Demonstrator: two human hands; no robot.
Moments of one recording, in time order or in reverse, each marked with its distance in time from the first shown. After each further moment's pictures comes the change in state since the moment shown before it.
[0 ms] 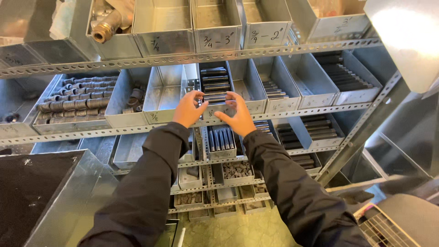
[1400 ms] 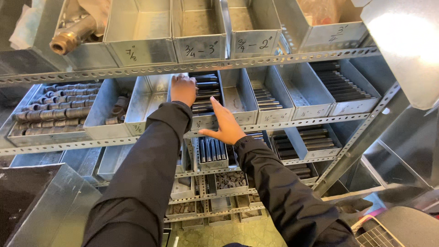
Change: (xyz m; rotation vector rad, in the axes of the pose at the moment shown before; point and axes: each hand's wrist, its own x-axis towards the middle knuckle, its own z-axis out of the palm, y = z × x) left_hand 0.156 -0.053 0.069 0.995 0.119 0.186; right_hand 0.035 0.062 -0.006 -0.455 -0.255 -0.309
